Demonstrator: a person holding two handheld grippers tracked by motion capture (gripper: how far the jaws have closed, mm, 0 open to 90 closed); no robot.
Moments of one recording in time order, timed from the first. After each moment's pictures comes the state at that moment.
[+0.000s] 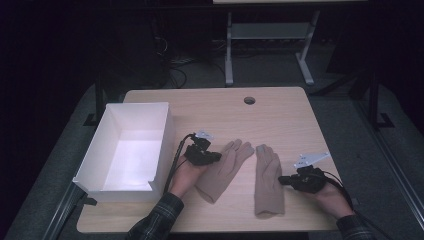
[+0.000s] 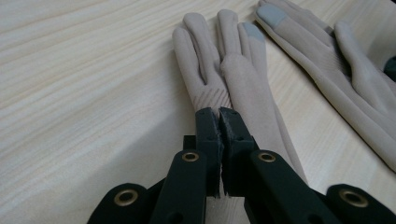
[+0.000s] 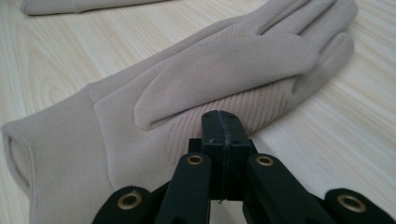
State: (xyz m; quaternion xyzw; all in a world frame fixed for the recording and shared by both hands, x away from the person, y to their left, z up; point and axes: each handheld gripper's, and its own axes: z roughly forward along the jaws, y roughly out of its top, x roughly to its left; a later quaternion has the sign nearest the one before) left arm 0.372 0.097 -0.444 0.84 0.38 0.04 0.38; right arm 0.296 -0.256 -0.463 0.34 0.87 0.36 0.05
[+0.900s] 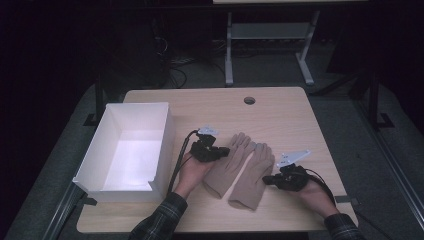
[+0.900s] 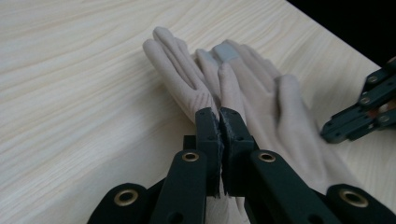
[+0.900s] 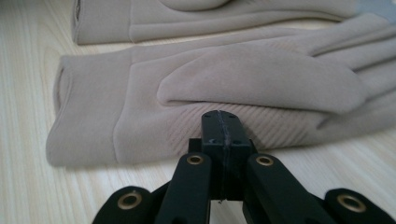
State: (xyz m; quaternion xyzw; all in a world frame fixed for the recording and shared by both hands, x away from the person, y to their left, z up) left arm 0.370 0.078 -0.427 0.82 0.36 0.02 0.44; right arm 0.306 -0.212 -0.465 0.30 0.88 0.37 0.03
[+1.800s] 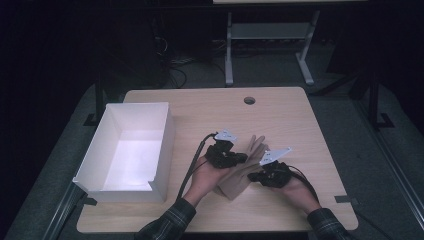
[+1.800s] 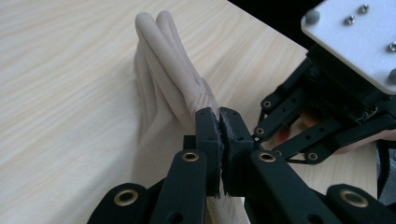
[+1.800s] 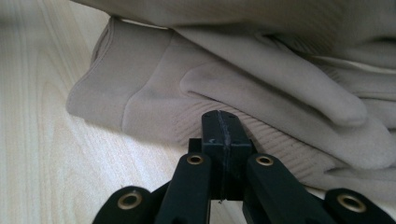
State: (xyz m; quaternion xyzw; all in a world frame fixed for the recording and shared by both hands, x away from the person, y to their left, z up) left arm 0.344 0.034 -0.415 0.84 0.30 0.00 0.45; right arm 0.317 -0.171 -0.466 0.29 0.88 0.38 0.04
